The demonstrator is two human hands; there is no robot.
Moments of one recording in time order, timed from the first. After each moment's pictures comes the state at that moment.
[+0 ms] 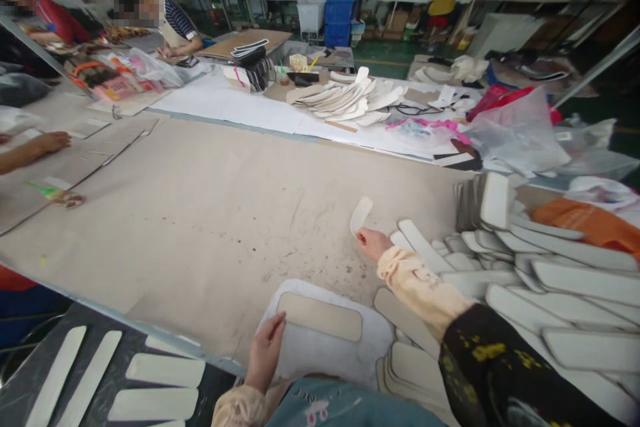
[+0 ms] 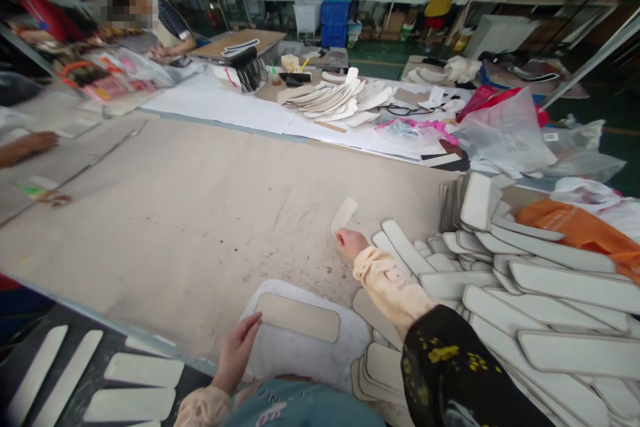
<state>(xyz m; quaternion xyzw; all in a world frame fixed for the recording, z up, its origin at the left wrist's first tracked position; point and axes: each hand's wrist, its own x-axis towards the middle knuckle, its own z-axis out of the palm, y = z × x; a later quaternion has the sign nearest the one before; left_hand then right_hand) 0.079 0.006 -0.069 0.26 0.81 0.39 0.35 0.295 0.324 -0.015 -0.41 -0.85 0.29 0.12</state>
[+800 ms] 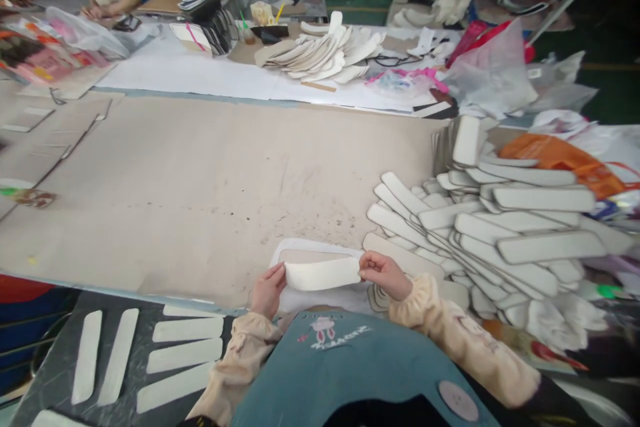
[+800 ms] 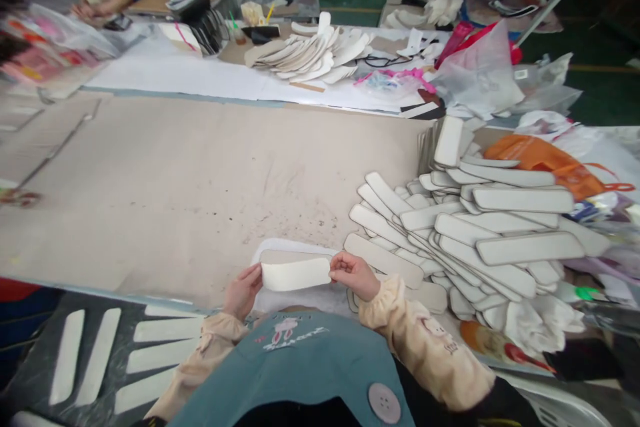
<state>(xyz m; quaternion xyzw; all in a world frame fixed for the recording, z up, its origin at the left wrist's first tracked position) 0.081 0.022 -0.044 -0.06 0.62 0.56 0.54 0.354 0.136 0.014 -0.41 -0.48 0.74 0.22</state>
